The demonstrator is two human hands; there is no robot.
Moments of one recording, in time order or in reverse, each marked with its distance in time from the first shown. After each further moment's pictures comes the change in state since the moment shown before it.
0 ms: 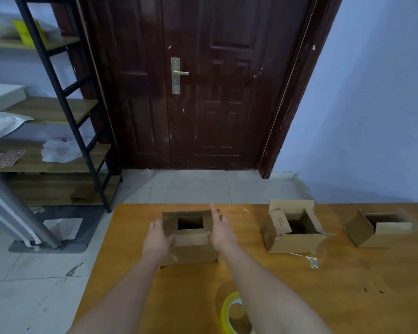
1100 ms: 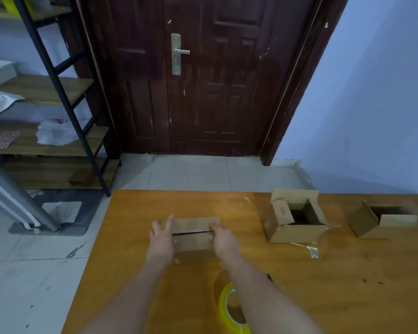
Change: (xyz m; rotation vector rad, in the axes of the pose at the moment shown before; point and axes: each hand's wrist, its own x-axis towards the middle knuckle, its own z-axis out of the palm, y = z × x) left_hand -0.015 -0.015 0.033 0.207 -0.122 0.058; right_hand -0.013 0.027 0.028 -0.129 -0.185 0.038
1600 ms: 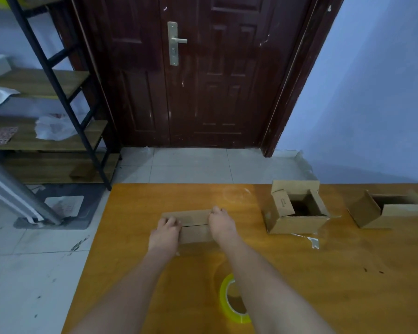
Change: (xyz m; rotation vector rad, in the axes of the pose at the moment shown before) left_hand 0.005 0.004 0.002 0.503 -0.139 0.171; right_hand 0.021 -0.012 -0.012 -0.296 0.006 -0.126
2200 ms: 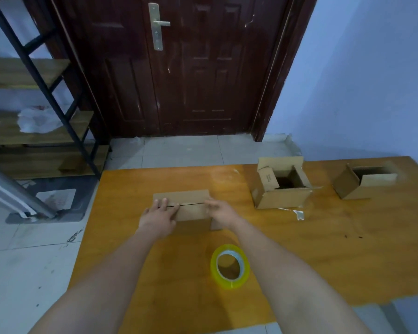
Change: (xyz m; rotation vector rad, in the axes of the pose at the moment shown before) left_hand -0.009 0.004 0.000 0.124 -0.187 0.063; right_hand -0.045 0.044 0.015 0.976 -0.121 -0.004
